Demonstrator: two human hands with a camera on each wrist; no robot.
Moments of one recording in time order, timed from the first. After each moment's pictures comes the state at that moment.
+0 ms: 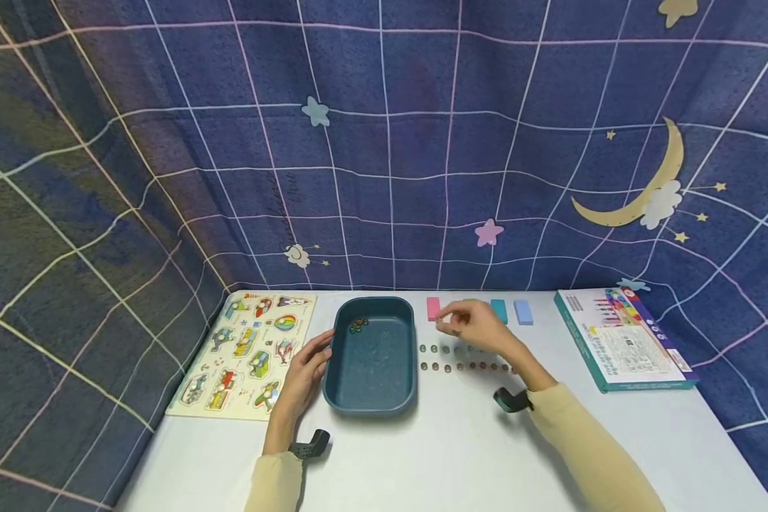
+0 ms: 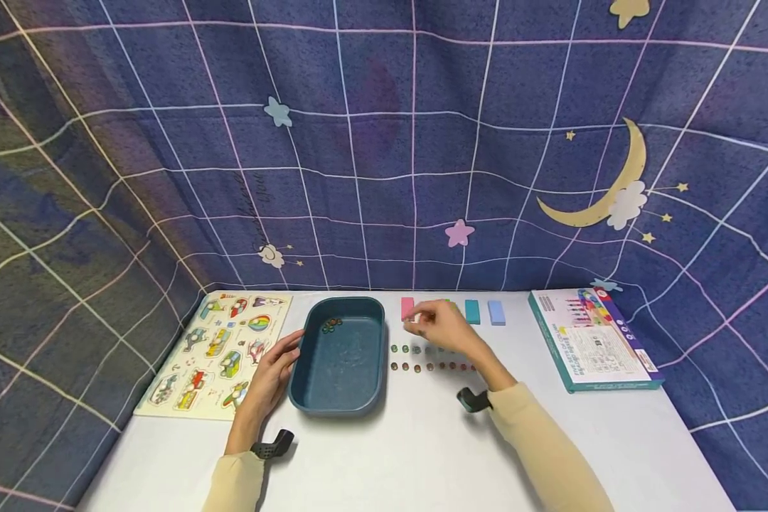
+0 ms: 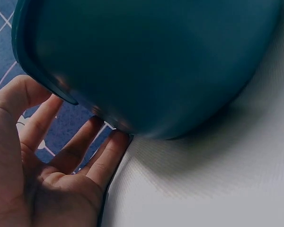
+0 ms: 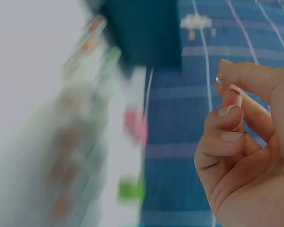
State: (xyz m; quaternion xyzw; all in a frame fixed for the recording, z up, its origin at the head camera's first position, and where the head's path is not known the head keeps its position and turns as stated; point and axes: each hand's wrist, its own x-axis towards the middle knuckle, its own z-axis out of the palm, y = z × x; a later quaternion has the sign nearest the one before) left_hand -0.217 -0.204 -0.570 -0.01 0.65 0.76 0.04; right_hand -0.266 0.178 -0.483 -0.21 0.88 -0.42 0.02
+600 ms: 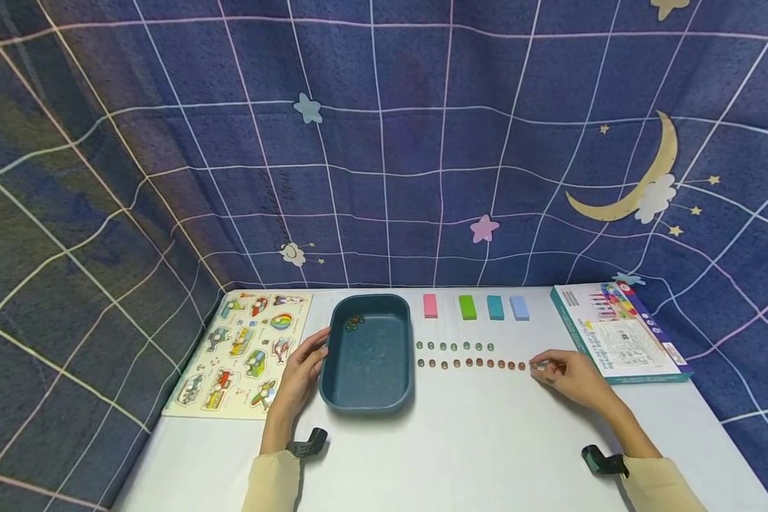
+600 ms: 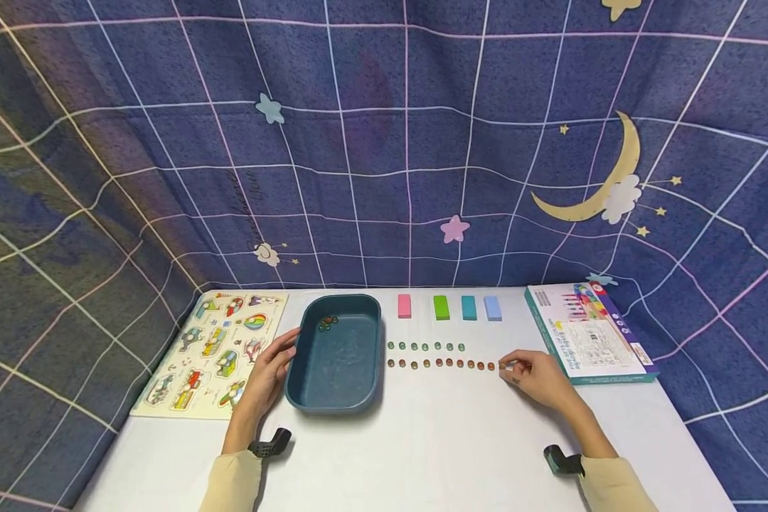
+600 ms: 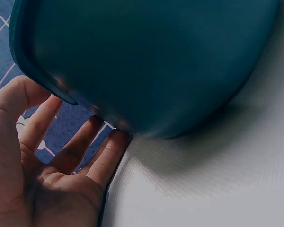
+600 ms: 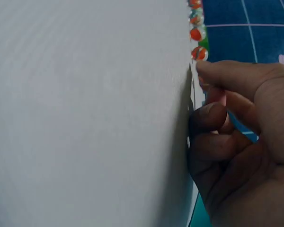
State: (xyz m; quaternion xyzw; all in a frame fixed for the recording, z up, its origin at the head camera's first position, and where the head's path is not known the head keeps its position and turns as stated) left_hand -0.218 -0.202 -0.571 -0.03 0.66 0.75 0.03; right_hand -0.180 0.335 -0.545 -0.12 0.92 -0.37 -0.02
